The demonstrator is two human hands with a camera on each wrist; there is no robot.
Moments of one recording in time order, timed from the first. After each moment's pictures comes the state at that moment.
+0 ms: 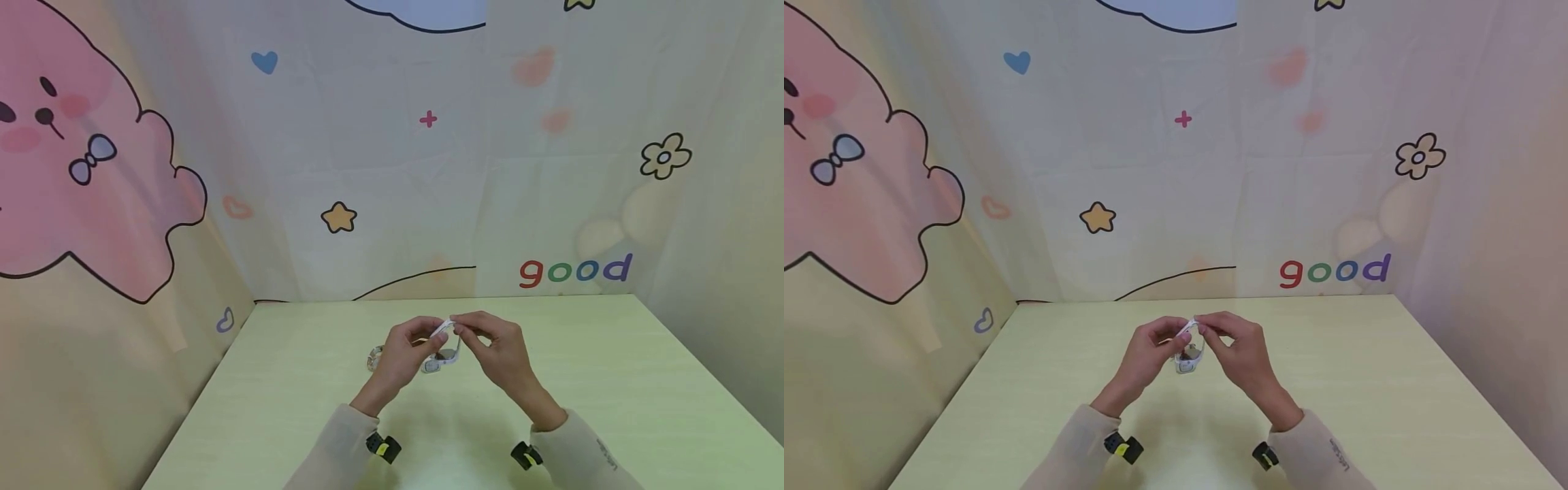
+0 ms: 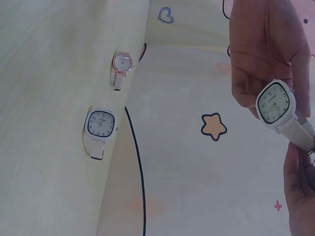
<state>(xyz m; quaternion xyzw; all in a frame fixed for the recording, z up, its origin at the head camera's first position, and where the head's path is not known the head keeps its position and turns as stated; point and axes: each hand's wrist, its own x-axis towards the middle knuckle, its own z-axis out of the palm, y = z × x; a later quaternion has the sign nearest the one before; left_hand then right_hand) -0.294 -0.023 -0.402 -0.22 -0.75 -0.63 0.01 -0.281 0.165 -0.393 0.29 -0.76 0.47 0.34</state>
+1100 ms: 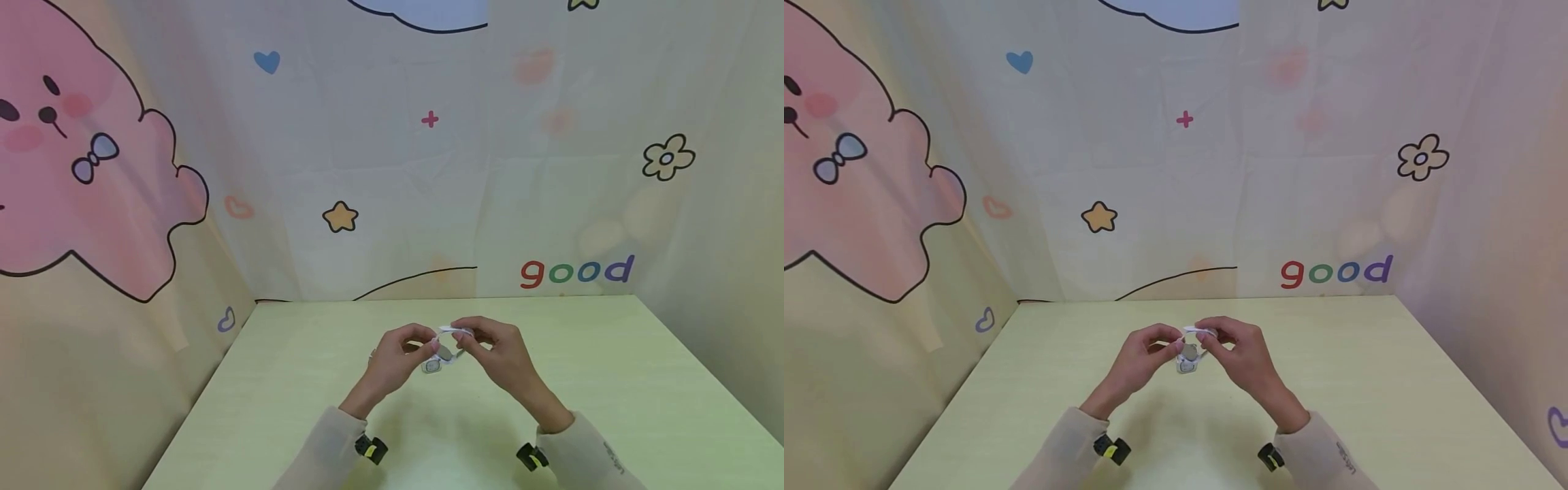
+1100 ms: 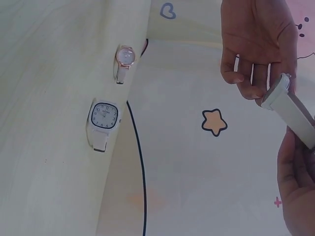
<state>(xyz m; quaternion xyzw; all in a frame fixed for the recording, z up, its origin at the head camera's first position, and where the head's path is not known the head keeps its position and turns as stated) -0.291 -0.042 -0.406 -0.22 -0.80 -0.55 0.01 -0.279 0.171 -0.396 0.28 -0.80 0.47 0.24</state>
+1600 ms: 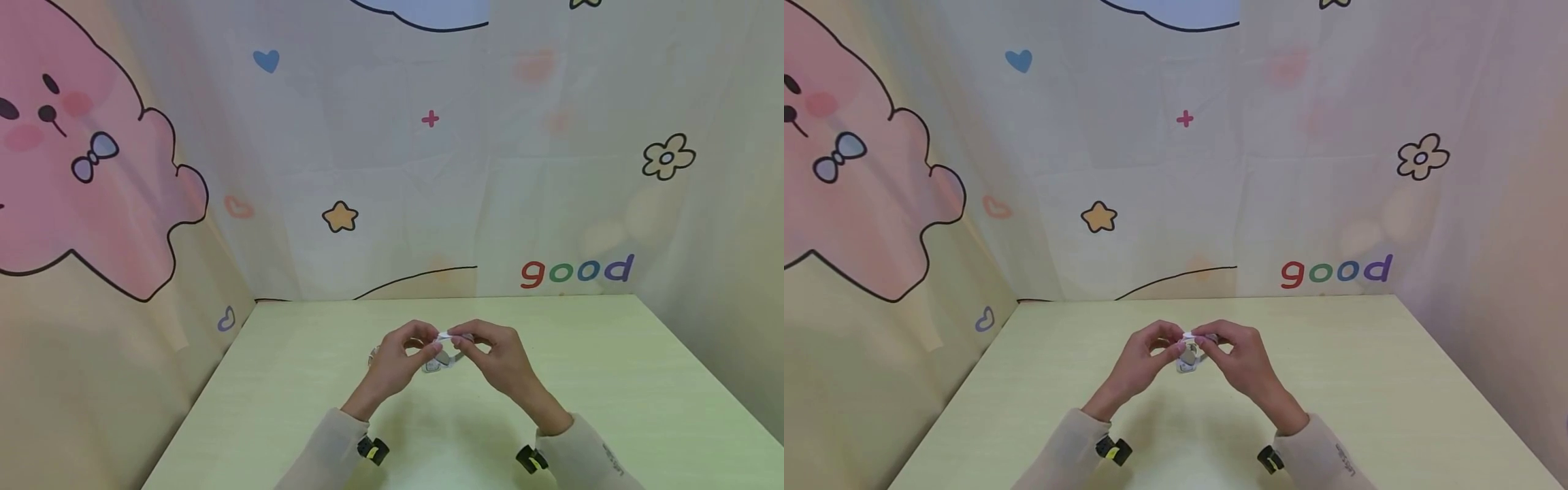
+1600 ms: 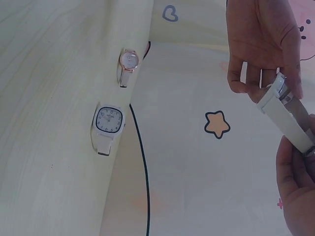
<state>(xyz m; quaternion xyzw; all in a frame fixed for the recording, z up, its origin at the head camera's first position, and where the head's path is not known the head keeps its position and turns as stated) -0.289 -0.039 -0.408 -0.26 -0.80 -0.54 0.04 -0.277 0.170 -0.400 0.31 -0.79 0.46 0.26</state>
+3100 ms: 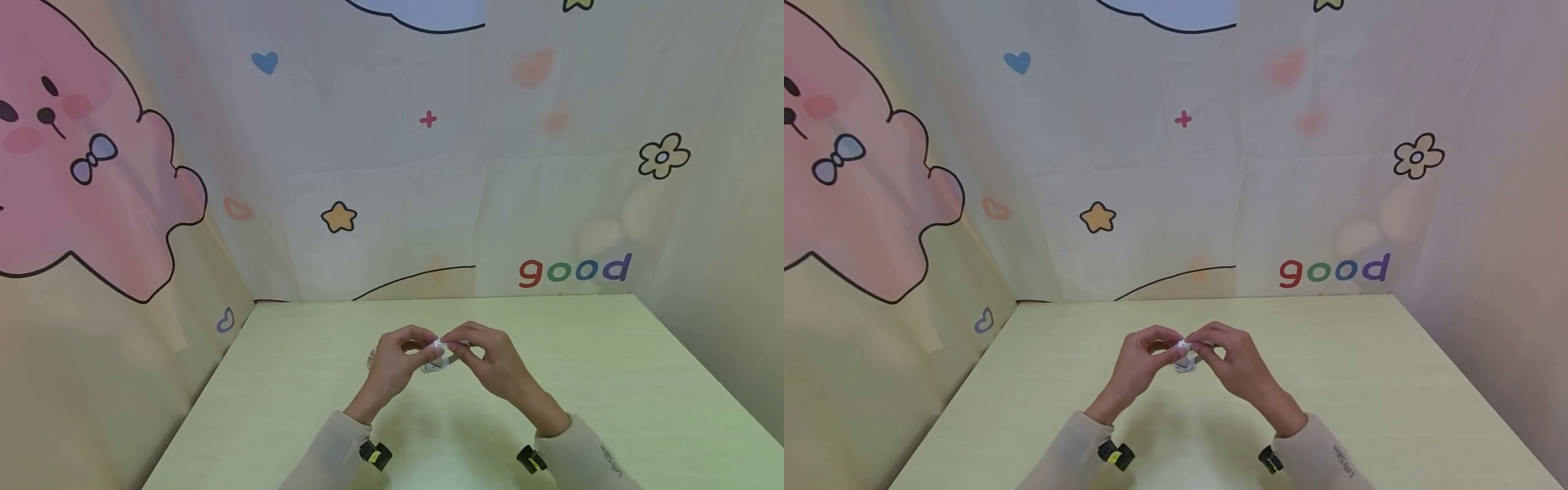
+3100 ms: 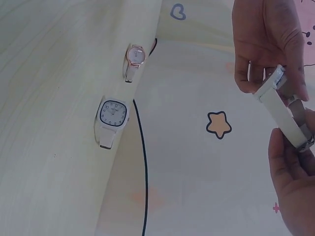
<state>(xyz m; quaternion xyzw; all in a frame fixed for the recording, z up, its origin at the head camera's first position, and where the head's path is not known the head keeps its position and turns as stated) -0.286 -0.035 -0.415 -0.22 -0.77 -0.60 0.05 -0.278 0.167 -0.404 0.36 -0.79 0.41 0.26</state>
